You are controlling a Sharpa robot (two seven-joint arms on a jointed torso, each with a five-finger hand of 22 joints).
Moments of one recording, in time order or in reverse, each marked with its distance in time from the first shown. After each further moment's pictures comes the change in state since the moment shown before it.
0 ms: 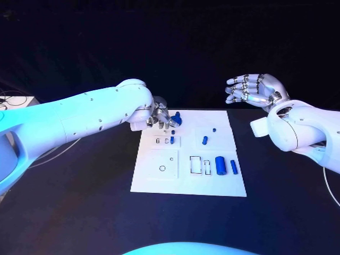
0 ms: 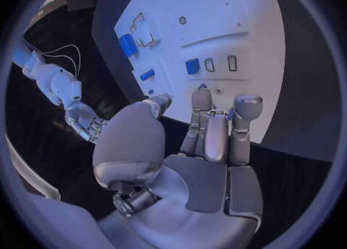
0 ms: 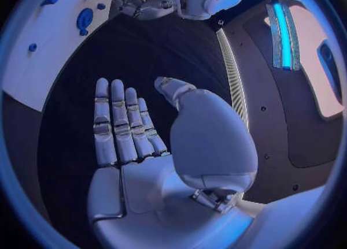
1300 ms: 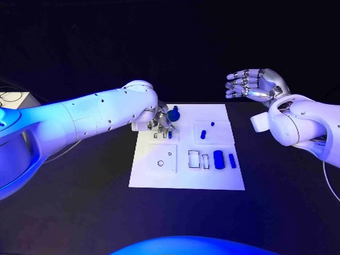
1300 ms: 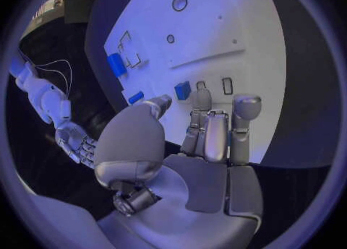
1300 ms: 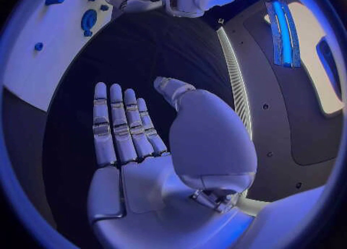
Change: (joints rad) left arm -0.029 0.064 -0.020 -0.072 -0.045 0.115 -0.027; left_hand -0.004 0.004 -0.008 -0.003 0.000 -0.007 0.000 0.000 0.007 -0.004 -0.003 0.000 0.000 0.000 0.000 0.000 0.000 0.000 0.000 0.000 0.000 -0.002; right arm 0.000 0.000 -0.001 -0.010 0.007 0.024 -0.001; right_hand 0.009 0.009 -0.009 -0.002 0.000 0.000 0.000 -0.012 -0.007 0.006 0.009 -0.027 -0.102 -0.022 0.016 -0.096 -0.093 0.000 -0.038 0.021 0.000 -0.119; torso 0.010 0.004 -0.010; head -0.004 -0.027
